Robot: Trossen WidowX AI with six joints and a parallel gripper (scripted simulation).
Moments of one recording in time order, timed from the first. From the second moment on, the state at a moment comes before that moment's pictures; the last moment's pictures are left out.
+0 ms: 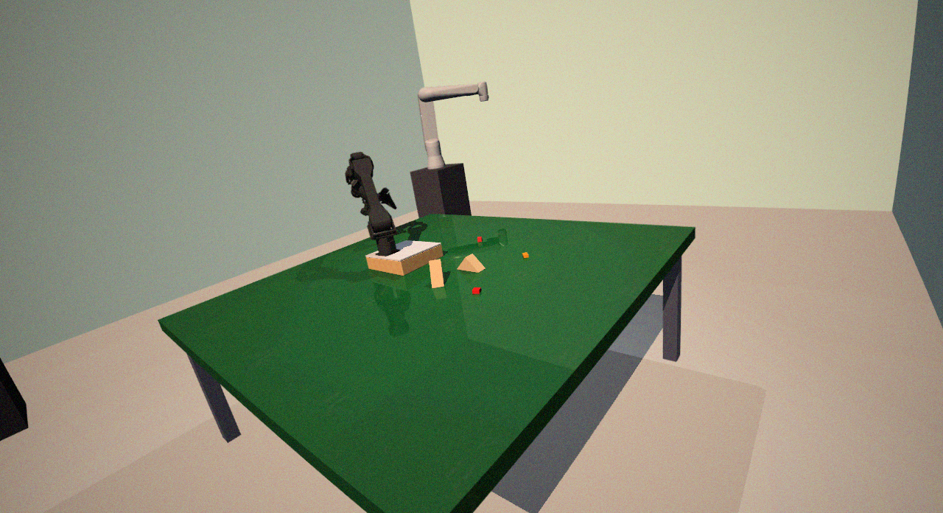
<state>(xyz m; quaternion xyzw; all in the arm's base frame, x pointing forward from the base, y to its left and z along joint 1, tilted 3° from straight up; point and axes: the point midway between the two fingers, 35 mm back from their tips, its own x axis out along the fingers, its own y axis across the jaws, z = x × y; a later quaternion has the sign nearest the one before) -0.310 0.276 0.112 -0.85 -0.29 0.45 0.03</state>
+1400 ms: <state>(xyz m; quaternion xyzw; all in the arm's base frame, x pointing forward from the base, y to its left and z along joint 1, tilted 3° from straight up) 0.204 0.318 0.083 -0.56 0.58 0.30 0.52</state>
